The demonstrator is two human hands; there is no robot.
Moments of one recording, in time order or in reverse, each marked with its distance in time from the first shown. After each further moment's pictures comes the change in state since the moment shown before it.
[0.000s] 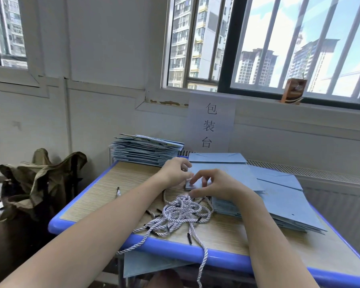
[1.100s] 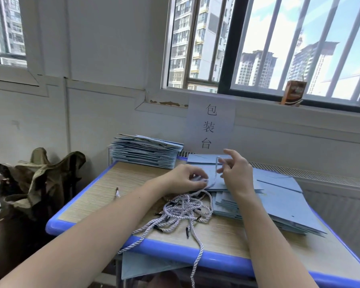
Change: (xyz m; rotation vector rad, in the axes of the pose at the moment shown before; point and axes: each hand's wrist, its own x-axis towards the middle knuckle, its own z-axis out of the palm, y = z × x) left_hand -0.015 0.016 0.002 0.087 -0.231 0.291; right_hand 0.008 0.015 -0.007 0.215 0.752 0.067
